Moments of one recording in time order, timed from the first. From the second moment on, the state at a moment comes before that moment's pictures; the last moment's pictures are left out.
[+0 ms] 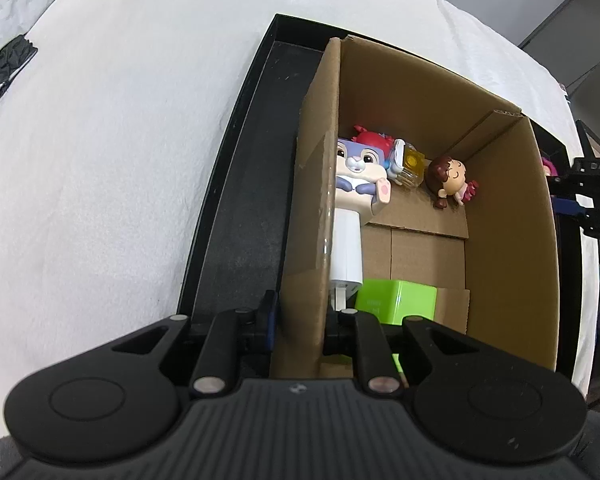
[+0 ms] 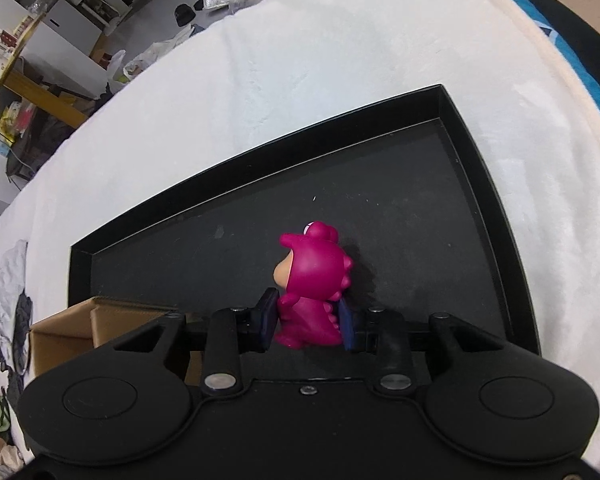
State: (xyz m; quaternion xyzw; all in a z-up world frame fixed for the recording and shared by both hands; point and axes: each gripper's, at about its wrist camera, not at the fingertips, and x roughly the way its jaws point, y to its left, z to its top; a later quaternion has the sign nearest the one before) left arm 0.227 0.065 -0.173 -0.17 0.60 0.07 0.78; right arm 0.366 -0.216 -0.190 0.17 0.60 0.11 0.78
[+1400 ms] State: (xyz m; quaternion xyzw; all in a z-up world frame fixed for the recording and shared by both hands) left arm 0.203 0.060 -0.163 -0.16 0.58 0.04 0.80; right arm 0.255 -0.180 -0.072 0.12 0.54 0.18 0.81
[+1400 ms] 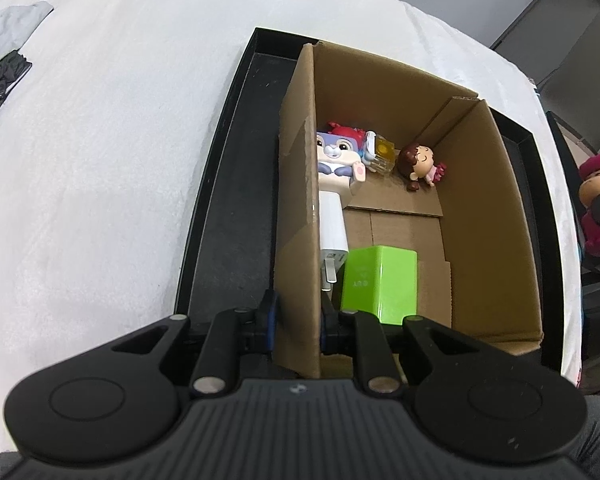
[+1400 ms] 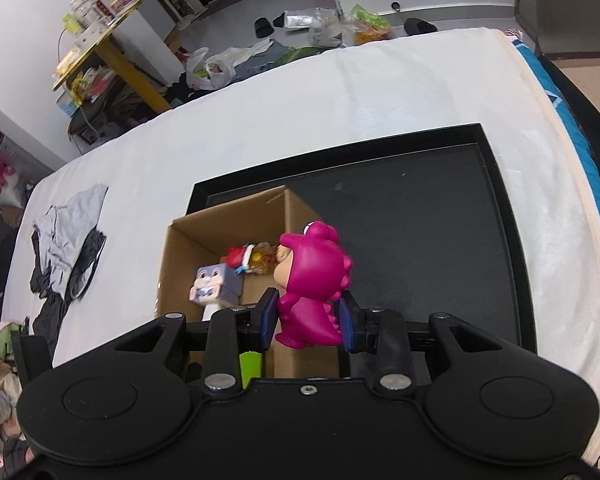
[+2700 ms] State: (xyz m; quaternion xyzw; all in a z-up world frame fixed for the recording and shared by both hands) left arm 0.195 0.074 -0.160 -0.18 0.56 0.00 0.81; right arm 0.255 -0.066 -0.094 0.05 0.56 0.19 0.81
